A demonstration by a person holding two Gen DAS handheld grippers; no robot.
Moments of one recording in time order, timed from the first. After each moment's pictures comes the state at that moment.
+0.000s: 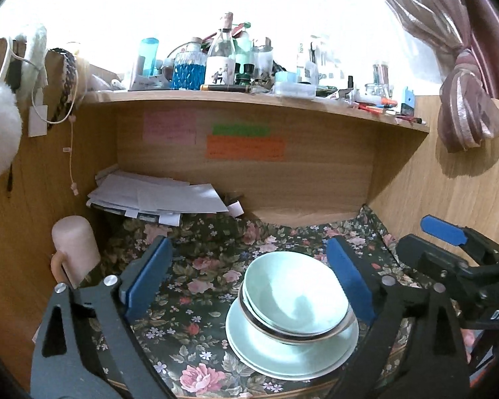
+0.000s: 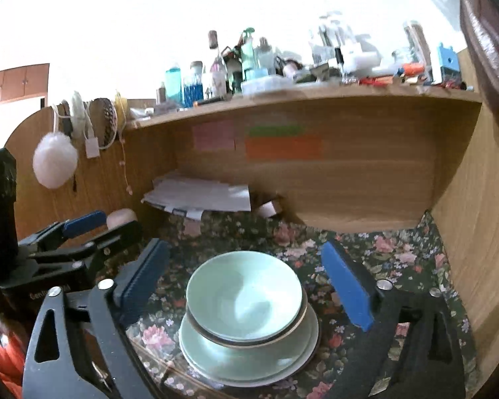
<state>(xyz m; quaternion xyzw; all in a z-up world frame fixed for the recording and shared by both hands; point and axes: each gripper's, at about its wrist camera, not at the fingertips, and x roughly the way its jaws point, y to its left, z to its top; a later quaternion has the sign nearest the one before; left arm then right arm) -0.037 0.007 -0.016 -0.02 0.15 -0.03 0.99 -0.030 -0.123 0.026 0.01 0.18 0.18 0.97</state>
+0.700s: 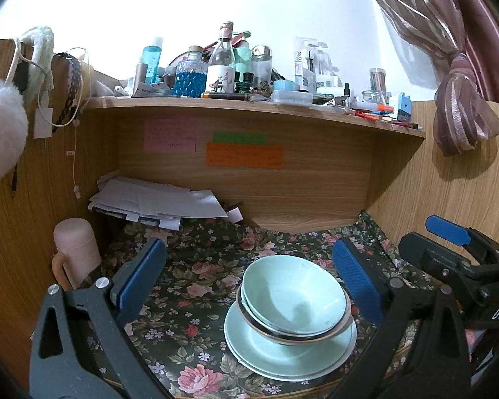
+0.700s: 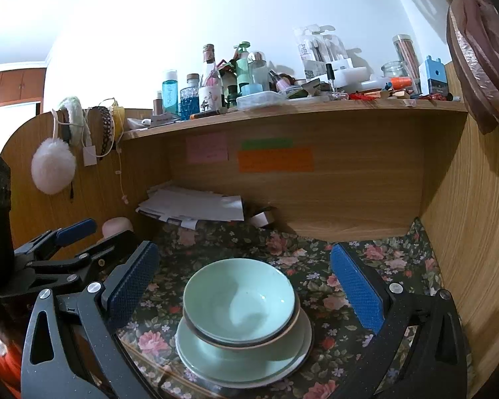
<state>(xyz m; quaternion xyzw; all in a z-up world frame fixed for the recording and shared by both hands) -0.048 0.003 -0.019 -0.01 0.13 -0.03 0.99 -0.043 -0.122 0.029 0.01 0.16 0.17 0.97</state>
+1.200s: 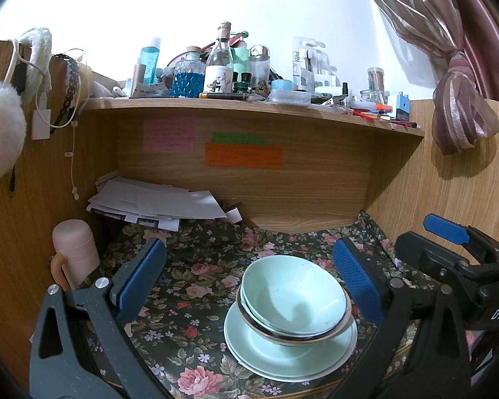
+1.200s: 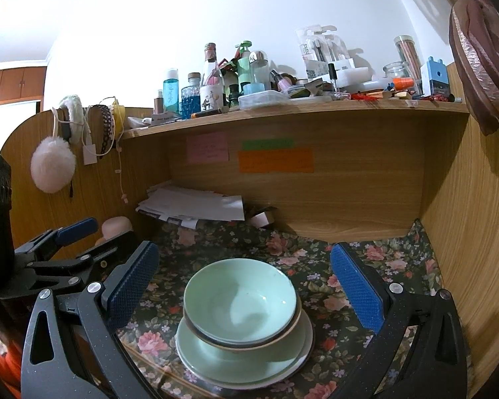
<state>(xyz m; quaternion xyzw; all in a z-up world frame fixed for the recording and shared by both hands) -0.046 0.001 -0.020 -0.01 0.12 -0.02 0.99 -0.041 -0.120 0.029 0.01 0.16 0.17 0.97</state>
